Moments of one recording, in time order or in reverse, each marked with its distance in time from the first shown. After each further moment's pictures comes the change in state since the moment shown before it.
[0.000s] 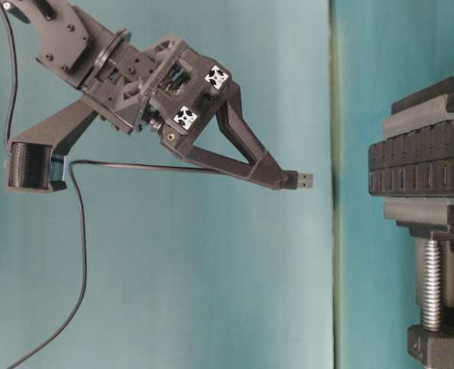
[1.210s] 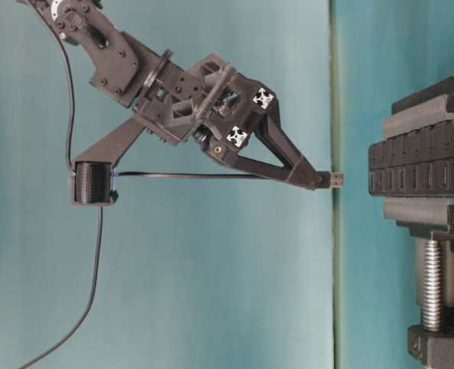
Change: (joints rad) left arm 0.002 0.000 0.000 0.000 0.000 0.006; right arm -0.066 0.081 0.002 -0.003 -0.038 -0.018
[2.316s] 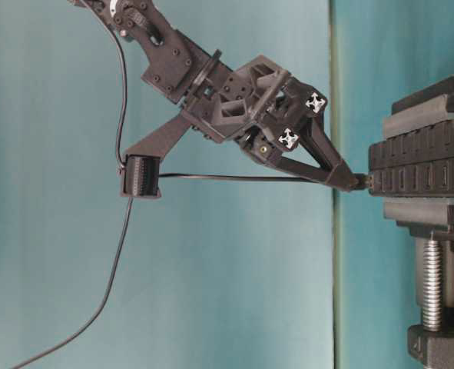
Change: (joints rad) left arm 0.000 0.000 0.000 0.000 0.000 0.002; right arm -0.025 0.060 0.075 -0.005 -0.183 0.000
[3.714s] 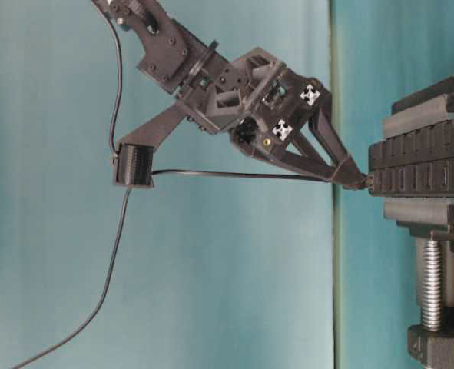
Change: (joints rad) left arm 0.000 0.002 0.000 0.000 0.000 0.005; right arm -0.003 -0.025 0.025 0.002 -0.028 0.000
